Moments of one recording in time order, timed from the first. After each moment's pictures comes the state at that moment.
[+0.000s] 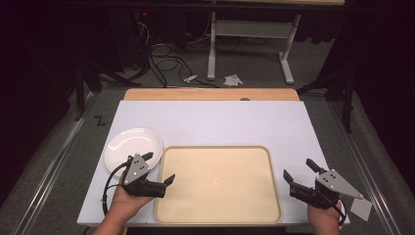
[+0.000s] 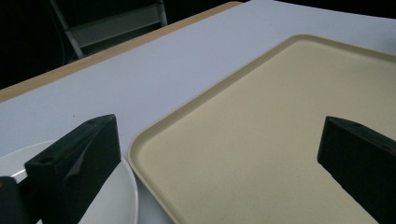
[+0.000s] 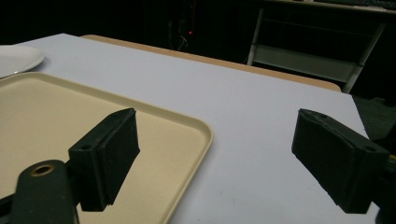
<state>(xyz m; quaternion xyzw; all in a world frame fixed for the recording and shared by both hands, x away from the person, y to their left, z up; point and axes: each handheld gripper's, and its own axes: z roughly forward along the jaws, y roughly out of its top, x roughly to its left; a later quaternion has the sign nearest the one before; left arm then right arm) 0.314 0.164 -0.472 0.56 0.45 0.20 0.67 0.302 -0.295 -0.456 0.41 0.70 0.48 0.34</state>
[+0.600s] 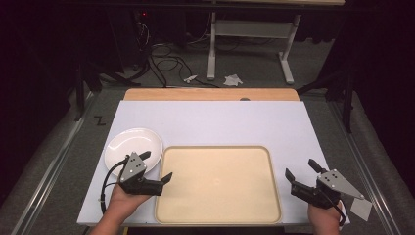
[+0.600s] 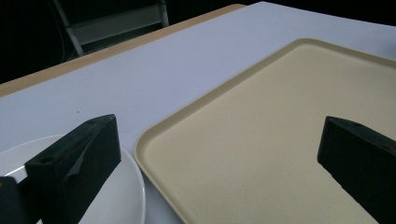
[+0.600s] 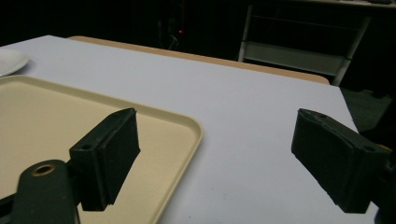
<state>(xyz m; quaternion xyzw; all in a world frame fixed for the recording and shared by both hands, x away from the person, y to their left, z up) 0.318 0.173 -0.472 0.55 0.46 0.19 0.67 0.304 -0.299 -0.459 0.43 0.68 0.48 0.35</state>
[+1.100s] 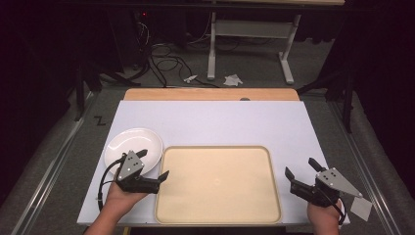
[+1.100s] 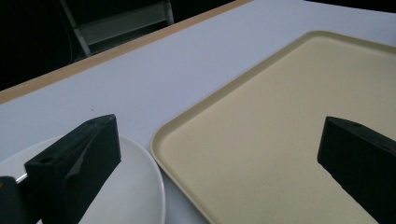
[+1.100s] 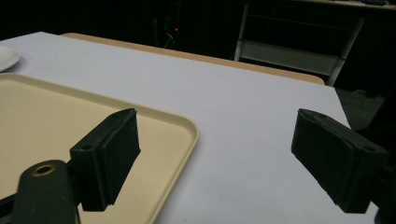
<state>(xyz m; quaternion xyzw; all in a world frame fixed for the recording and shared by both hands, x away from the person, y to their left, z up) 0.323 0.181 -0.473 0.55 0.46 0.21 0.66 0.307 -0.297 -0.458 0.43 0.69 0.47 0.36</state>
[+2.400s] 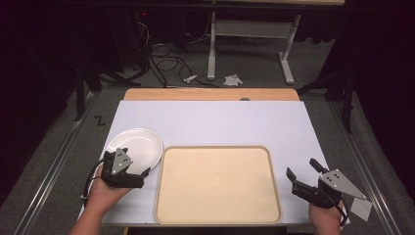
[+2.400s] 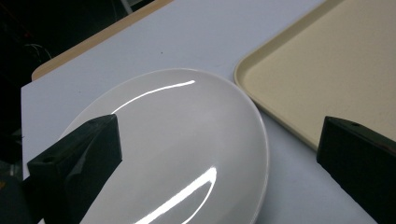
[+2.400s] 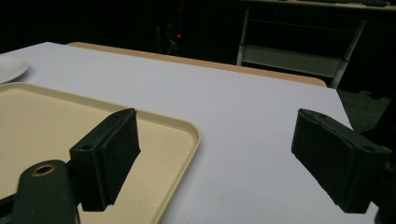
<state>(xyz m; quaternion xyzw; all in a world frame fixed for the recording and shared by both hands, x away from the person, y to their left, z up) 0.340 0.236 -0.499 0.65 0.46 0.29 0.53 0.303 -0.301 -0.457 0.43 0.68 0.48 0.35</state>
